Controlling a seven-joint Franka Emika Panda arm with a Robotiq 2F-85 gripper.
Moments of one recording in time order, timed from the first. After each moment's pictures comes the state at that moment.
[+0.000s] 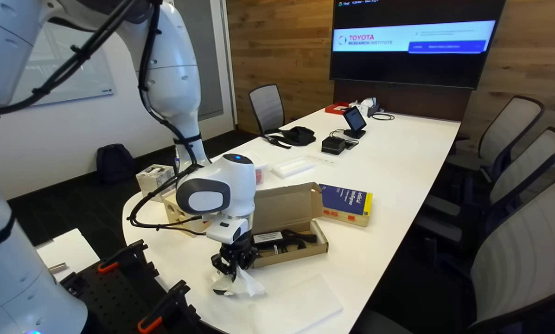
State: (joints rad) arm 0.11 0.63 -0.26 -2.53 0.45 2.96 1.46
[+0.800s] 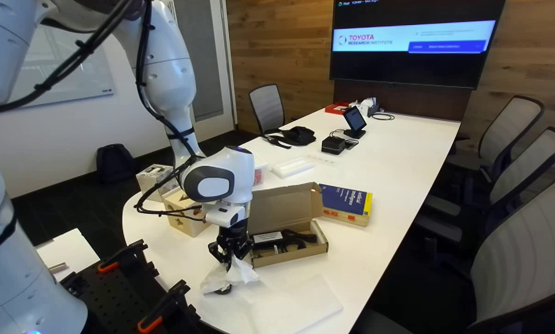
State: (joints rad) arm 0.22 0.63 -0.30 -2.47 0.33 2.81 1.66
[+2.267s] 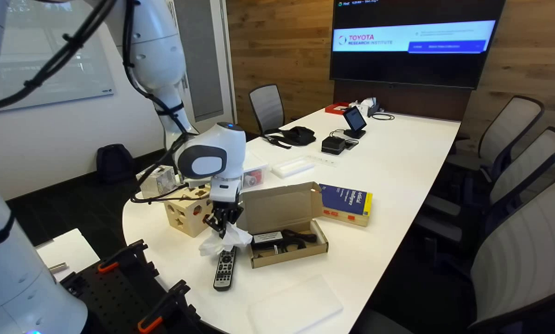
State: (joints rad) arm 0.06 0.47 -0.06 -2.49 0.32 2.81 1.31
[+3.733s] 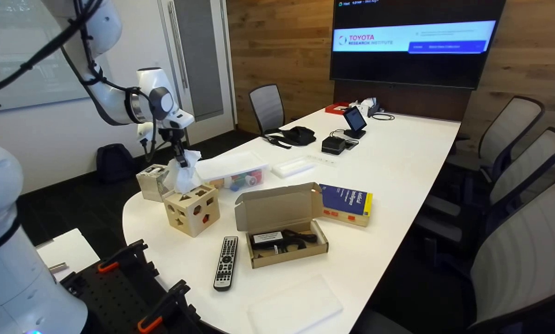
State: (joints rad) arm 0.43 0.36 0.10 -2.28 -0.18 2.81 1.18
